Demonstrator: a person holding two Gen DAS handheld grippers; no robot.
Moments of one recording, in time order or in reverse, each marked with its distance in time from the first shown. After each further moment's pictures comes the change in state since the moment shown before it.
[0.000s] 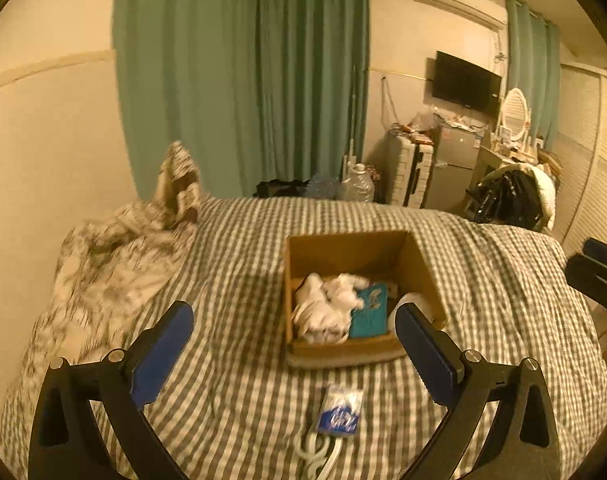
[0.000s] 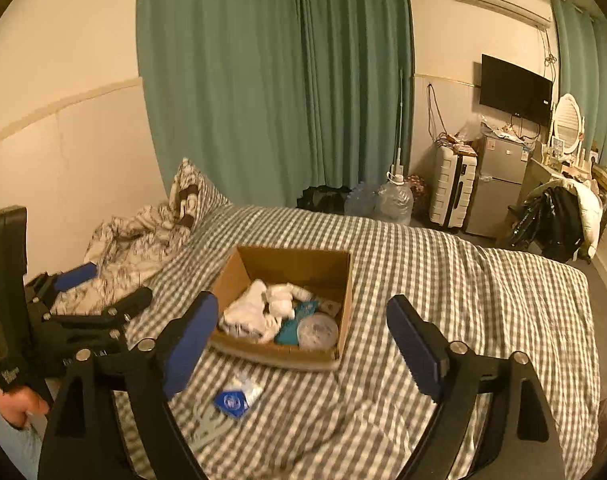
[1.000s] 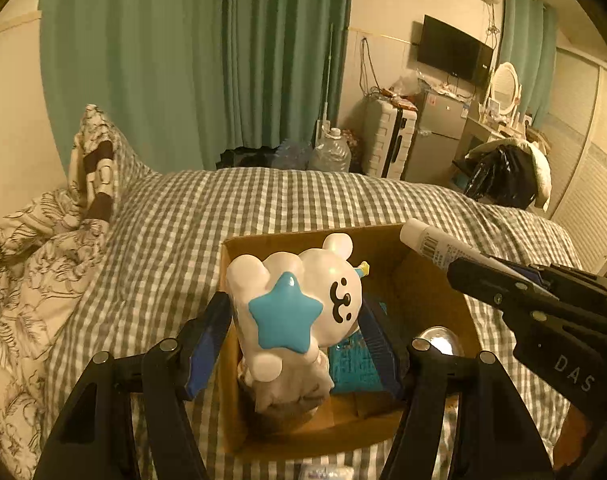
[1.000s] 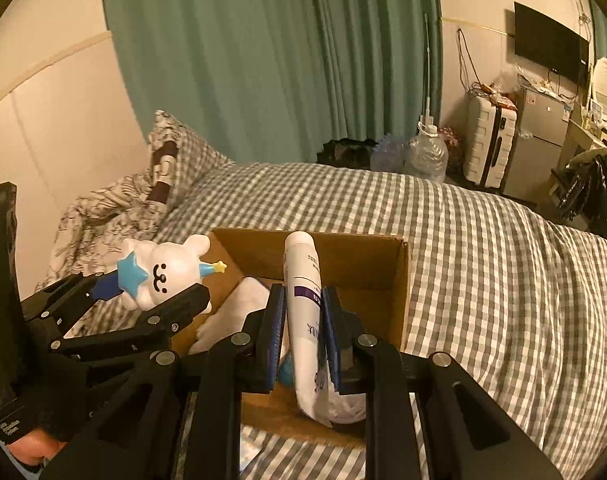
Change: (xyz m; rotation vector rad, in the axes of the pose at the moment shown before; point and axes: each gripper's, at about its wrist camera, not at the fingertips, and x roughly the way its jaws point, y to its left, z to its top) left arm 0.180 -0.037 0.035 0.047 0.130 -0.116; right arm 0.220 -0.018 0.025 0.060 0.176 0.102
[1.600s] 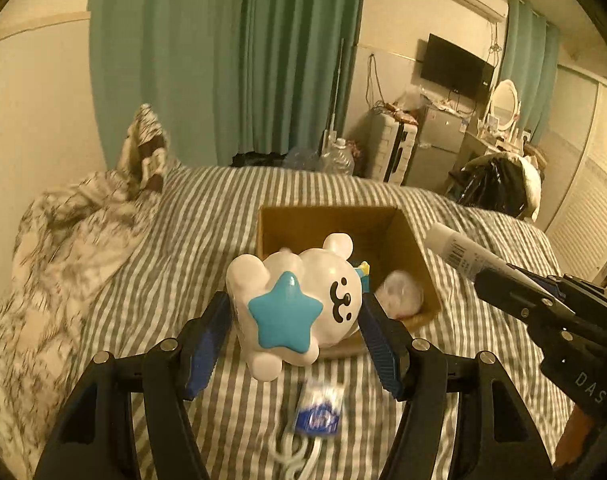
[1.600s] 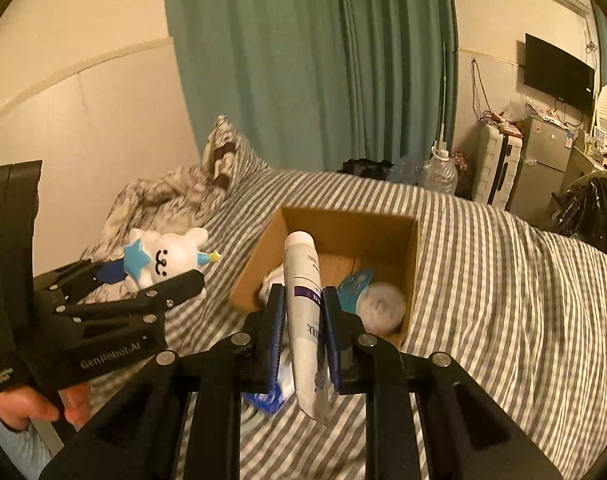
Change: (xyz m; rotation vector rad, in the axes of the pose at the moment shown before) left arm -0.118 0.014 -0.043 -0.050 -0.040 0.007; right arm -0.114 0.054 -0.048 -0.083 -0.079 0.042
